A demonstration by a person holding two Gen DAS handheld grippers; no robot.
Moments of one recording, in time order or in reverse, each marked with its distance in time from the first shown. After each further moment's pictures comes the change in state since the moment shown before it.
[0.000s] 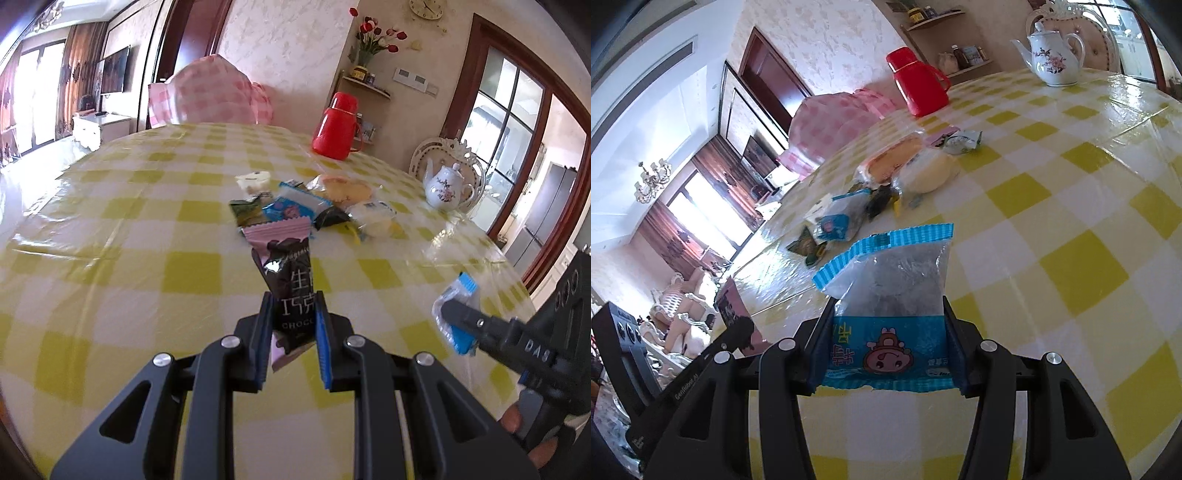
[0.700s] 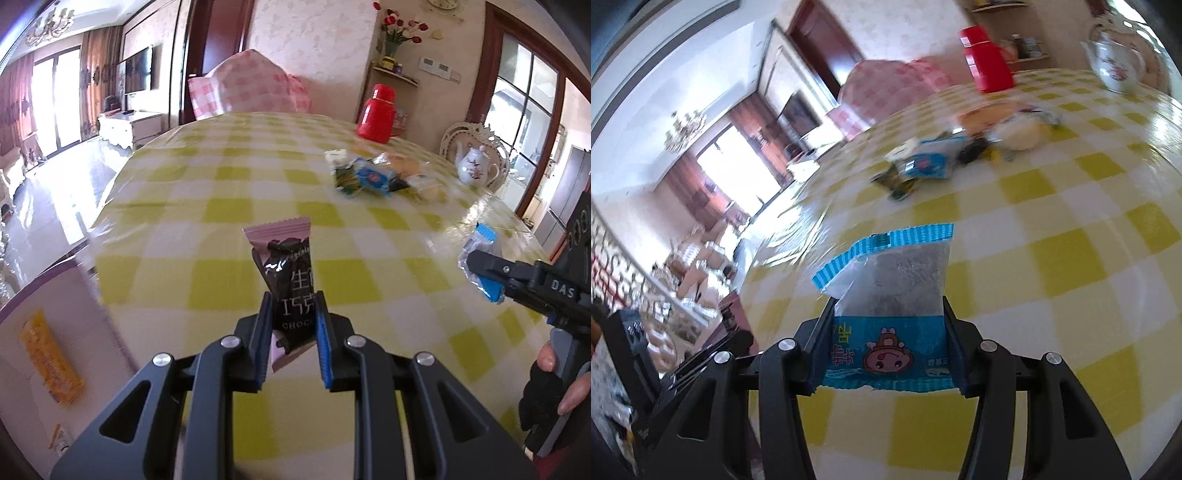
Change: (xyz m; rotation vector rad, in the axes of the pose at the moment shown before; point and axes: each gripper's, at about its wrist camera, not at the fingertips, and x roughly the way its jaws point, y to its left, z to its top) left arm -0.095 0.099 -0.055 0.016 0.055 0.128; right arm -0.002 0.098 -0.063 -0.178 0.124 0.102
